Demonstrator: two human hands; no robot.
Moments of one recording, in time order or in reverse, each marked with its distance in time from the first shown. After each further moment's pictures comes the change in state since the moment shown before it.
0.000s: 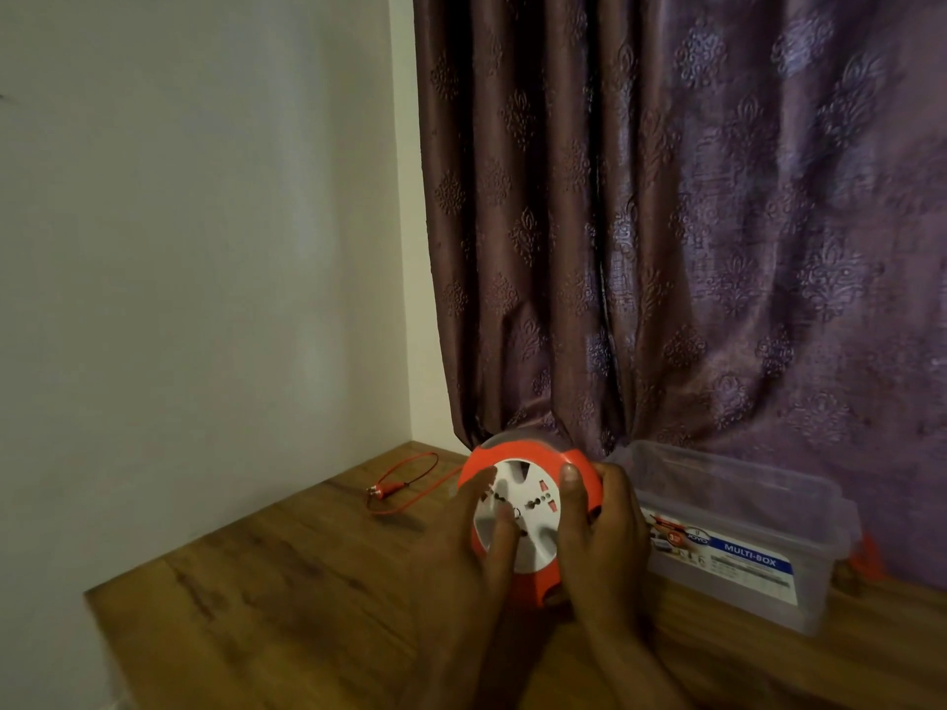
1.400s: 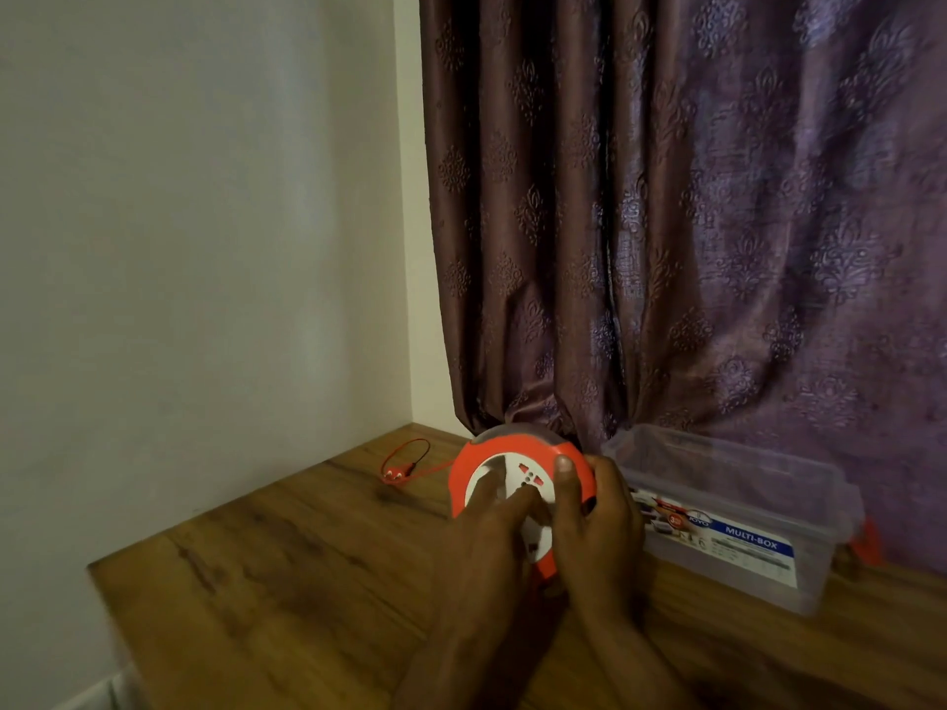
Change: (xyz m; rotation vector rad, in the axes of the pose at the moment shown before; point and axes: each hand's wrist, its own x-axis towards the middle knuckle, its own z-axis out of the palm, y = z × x) left_hand -0.003 -0.004 0.021 0.082 -0.448 0.017; right_hand -0.008 0.003 0.002 -0.001 -0.060 0.031
